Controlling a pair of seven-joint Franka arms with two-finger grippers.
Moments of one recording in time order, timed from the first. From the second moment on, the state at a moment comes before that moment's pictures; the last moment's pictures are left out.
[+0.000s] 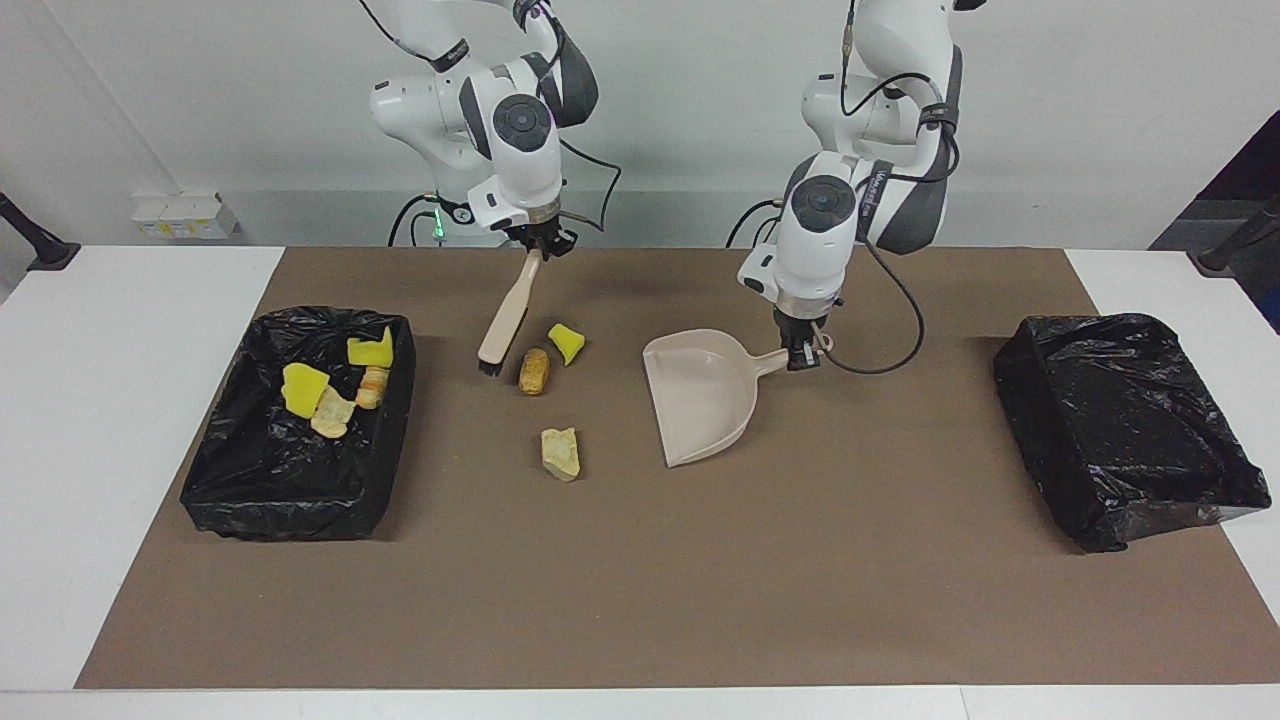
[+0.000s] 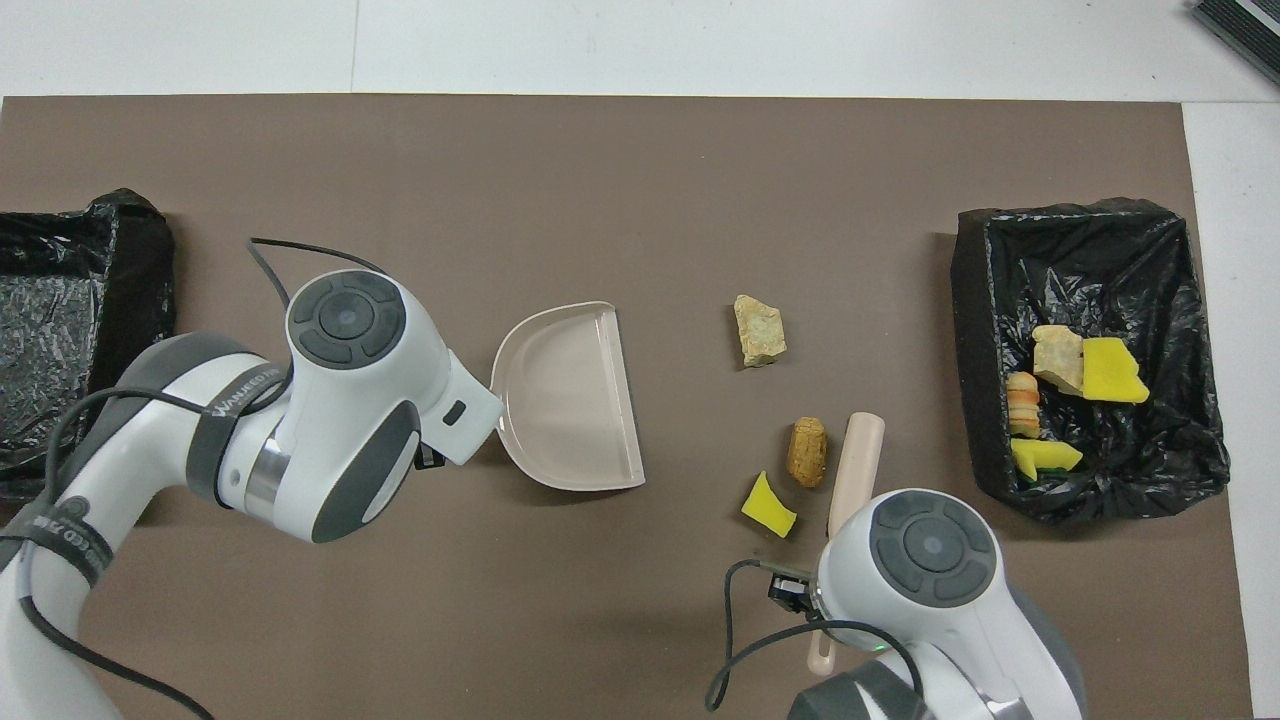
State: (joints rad) left arm -0.41 0.08 -0.14 -2.07 0.09 2.01 0.88; right arm 0.23 -0.33 0.26 -2.45 0.15 1.79 0.77
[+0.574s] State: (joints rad) left arm -0.52 0.04 -0.14 -2.14 0.09 2.02 0.71; right arm 0.39 -0.32 0.28 -2.56 0.27 1.98 0.91
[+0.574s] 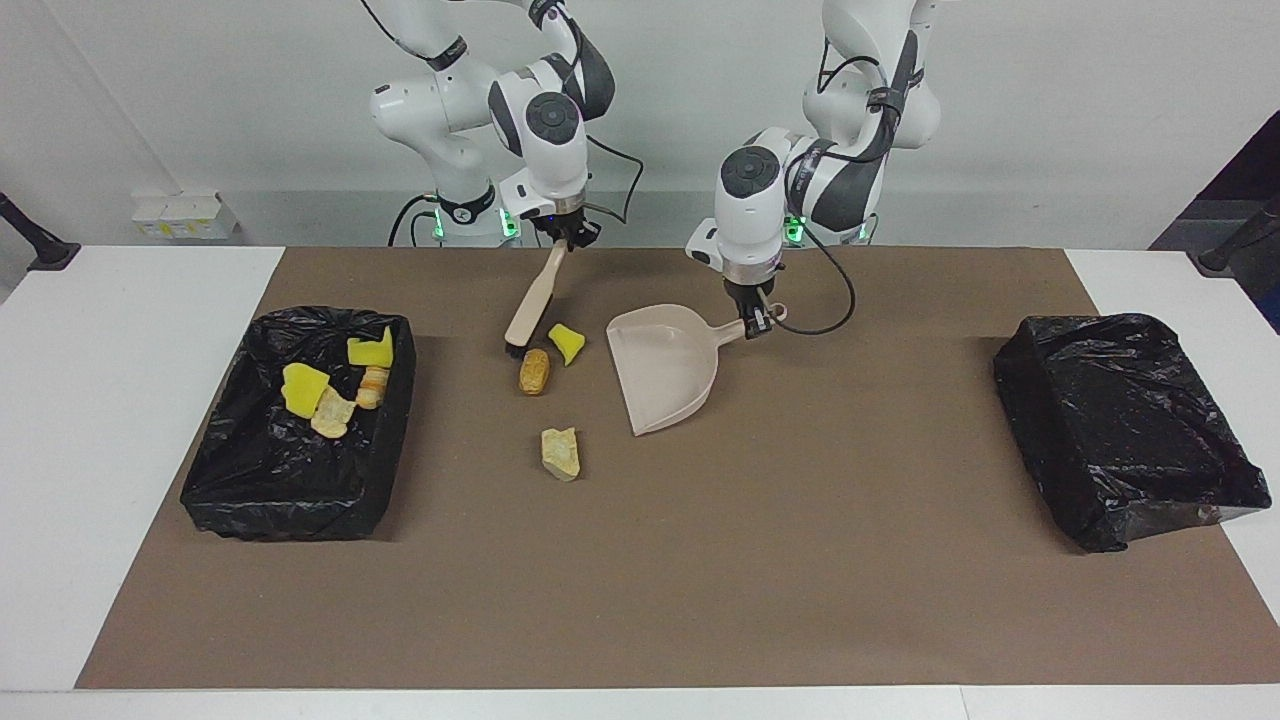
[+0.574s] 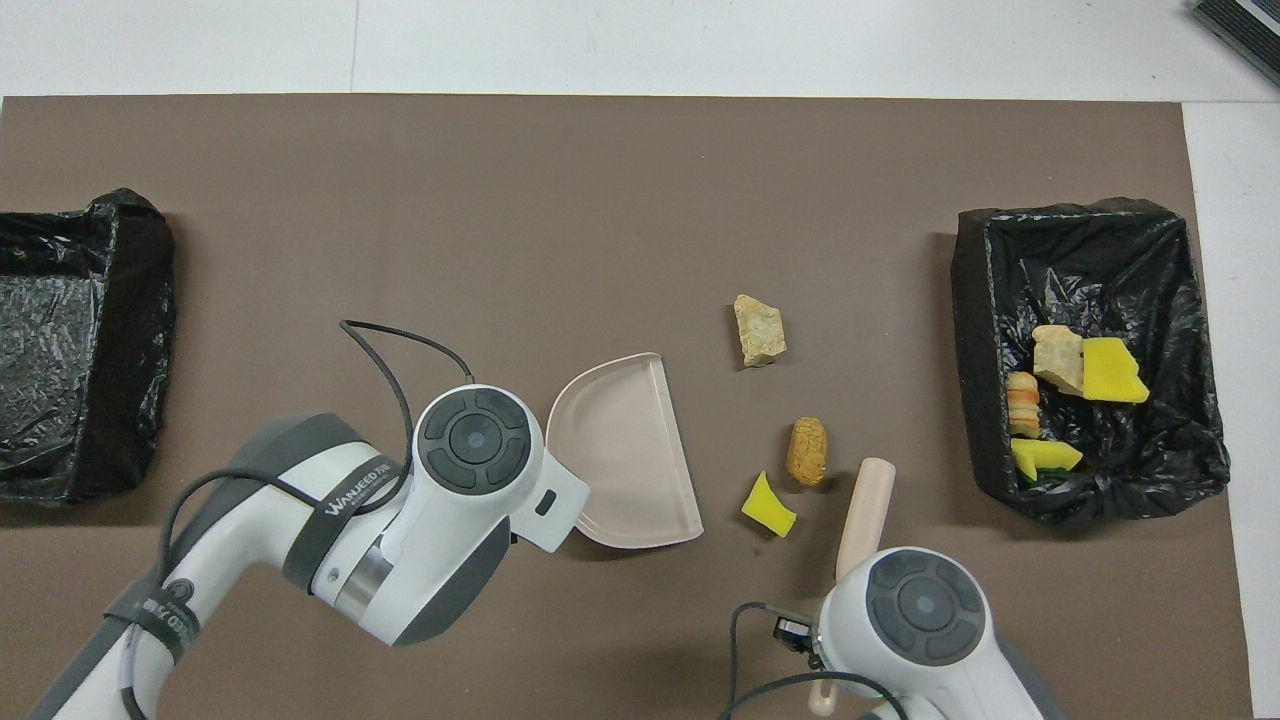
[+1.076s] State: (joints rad) left arm -0.52 0.04 -0.14 -2.15 0.09 2.05 0.71; right arm 0.37 -0.17 0.28 -2.43 0.33 2.14 0.91
